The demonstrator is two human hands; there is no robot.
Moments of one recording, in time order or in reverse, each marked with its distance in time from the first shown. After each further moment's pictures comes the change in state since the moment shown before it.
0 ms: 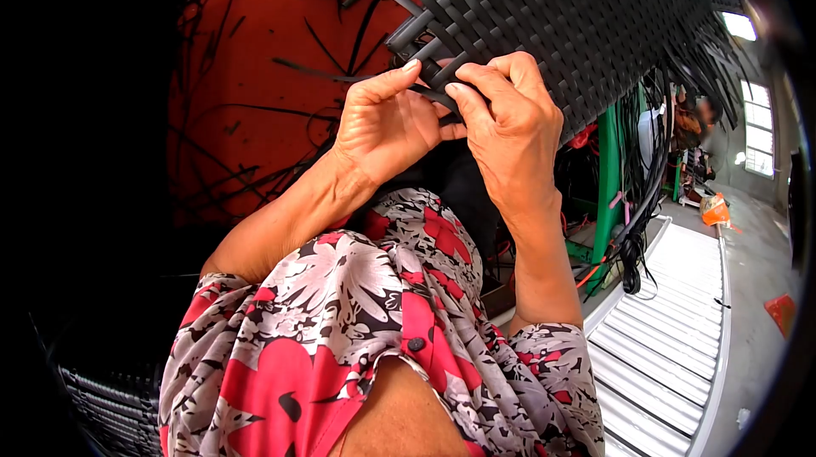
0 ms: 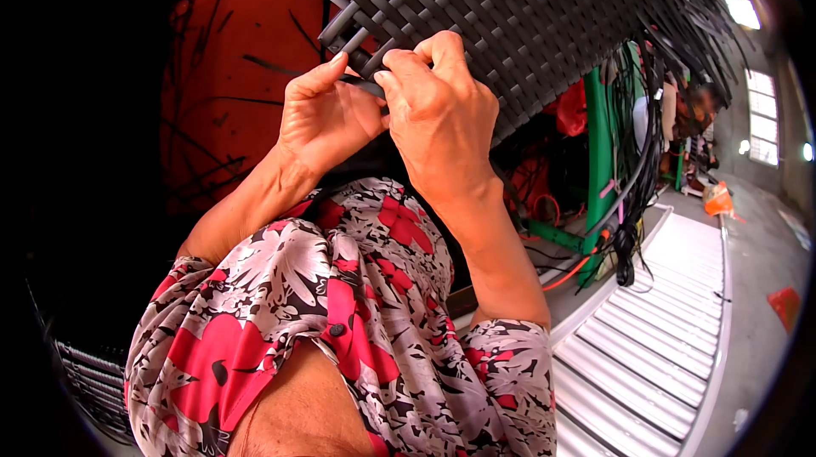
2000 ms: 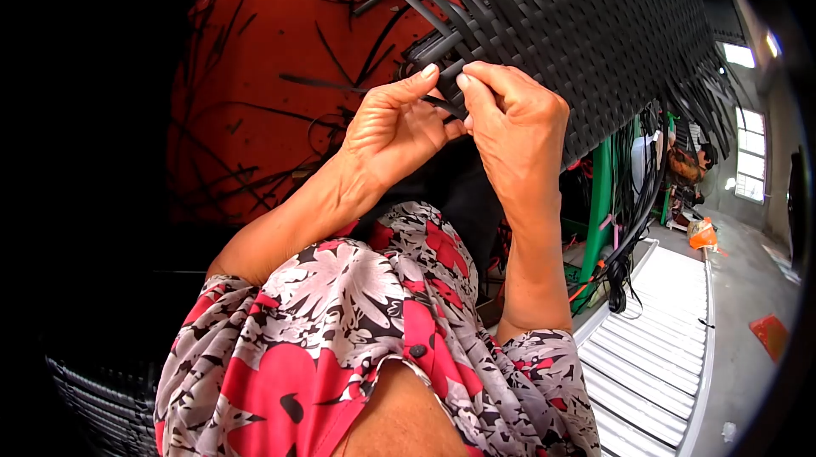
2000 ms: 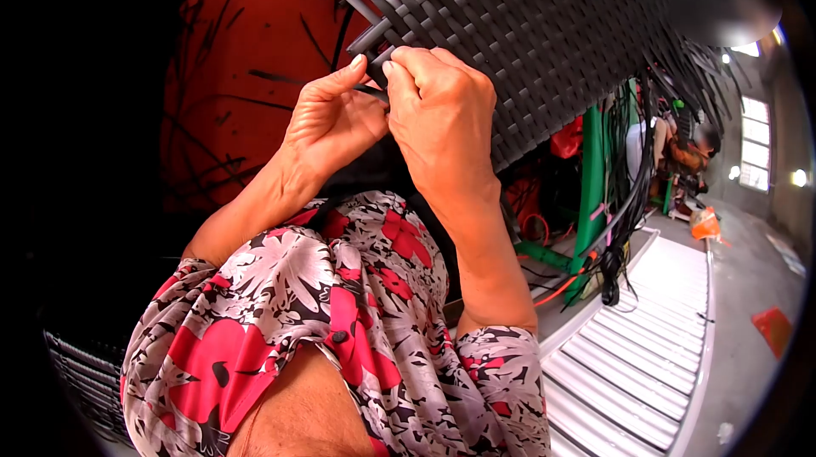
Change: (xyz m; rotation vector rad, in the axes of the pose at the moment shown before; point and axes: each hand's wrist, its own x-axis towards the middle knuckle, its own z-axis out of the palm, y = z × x) left_hand 0.005 0.003 -0.008 -0.131 0.059 0.062; right_hand 0.022 -0.008 0.005 0.190 -0.050 0.042
